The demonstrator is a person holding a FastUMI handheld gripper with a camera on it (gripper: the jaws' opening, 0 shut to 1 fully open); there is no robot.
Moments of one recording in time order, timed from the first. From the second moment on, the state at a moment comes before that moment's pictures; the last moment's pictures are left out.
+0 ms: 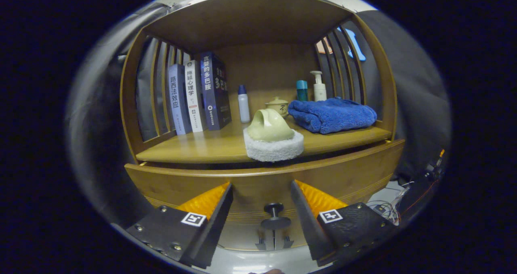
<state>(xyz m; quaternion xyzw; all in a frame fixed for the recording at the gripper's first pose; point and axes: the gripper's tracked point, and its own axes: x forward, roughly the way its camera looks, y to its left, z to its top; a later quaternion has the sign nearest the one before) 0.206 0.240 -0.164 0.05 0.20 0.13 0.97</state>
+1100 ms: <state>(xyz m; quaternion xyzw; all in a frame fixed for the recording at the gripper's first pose) 0.142 0.147 -0.048 0.02 0.14 0.09 0.99</state>
